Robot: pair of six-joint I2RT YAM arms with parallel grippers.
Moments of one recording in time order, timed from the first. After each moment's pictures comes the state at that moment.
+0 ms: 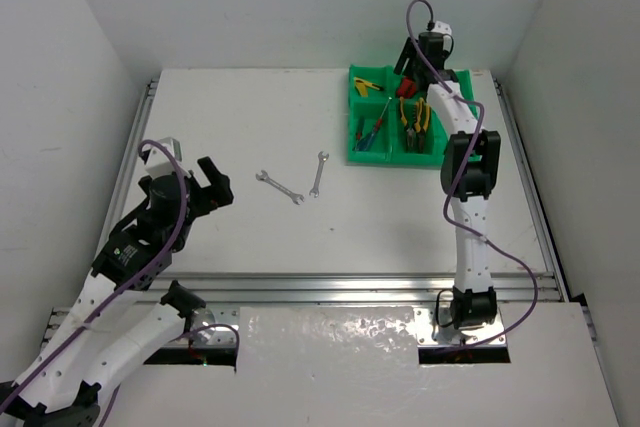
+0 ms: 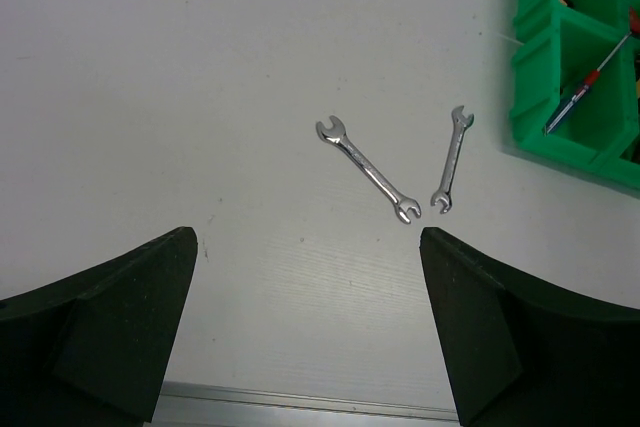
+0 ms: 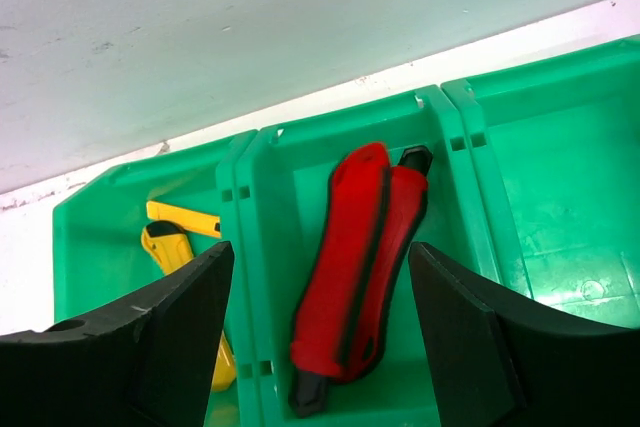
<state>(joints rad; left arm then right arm) -0.47 0.64 0.87 -0.71 -0.51 -0.54 0.07 2.54 2.30 -0.23 0.18 0.33</state>
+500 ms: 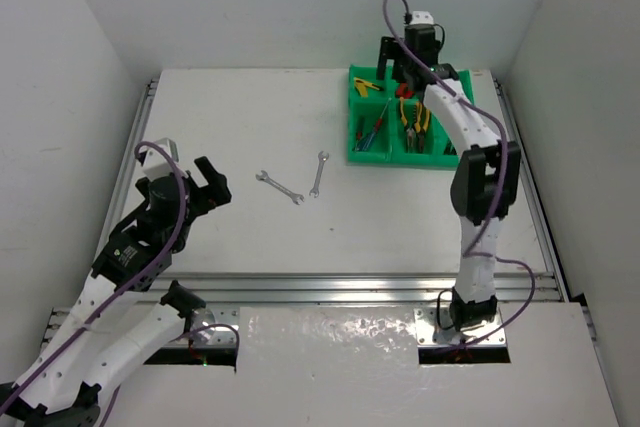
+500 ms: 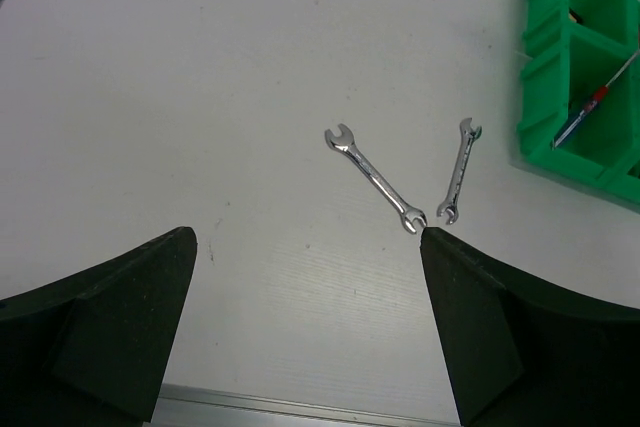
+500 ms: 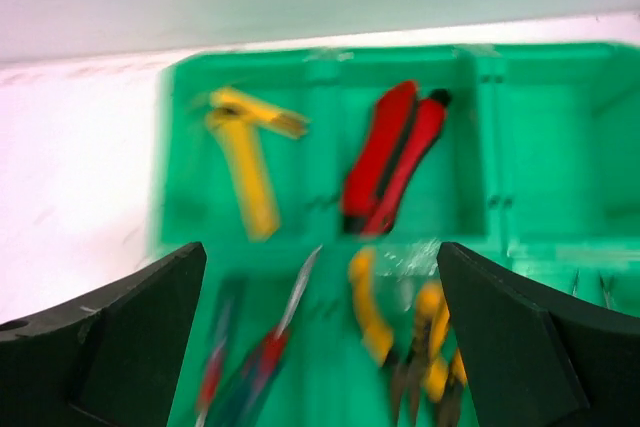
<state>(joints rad) -0.47 0.63 0.86 -0.71 -0.53 -0.55 0.16 2.22 2.03 -0.33 0.17 0.18</state>
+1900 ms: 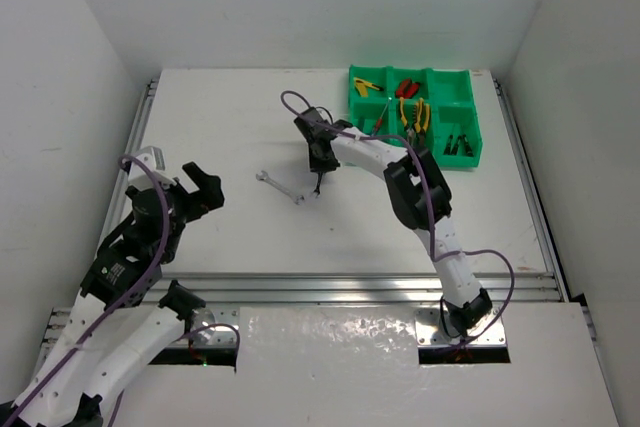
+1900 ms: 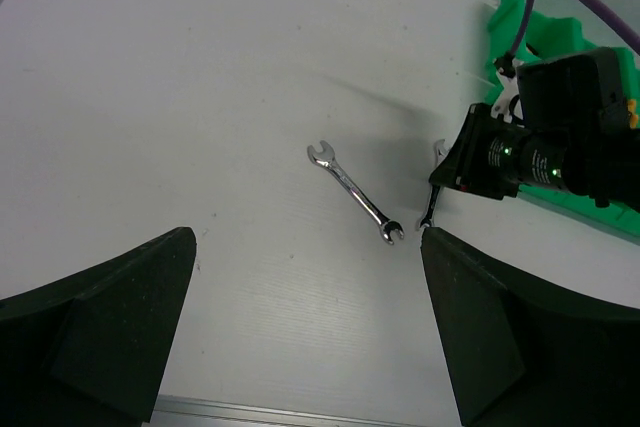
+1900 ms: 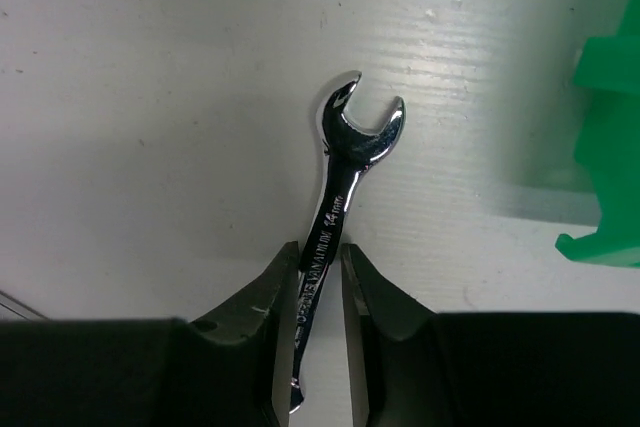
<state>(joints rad) -0.44 0.53 0.84 -0.70 -0.51 -0.56 0.65 2.38 1.89 -0.64 0.27 0.53</state>
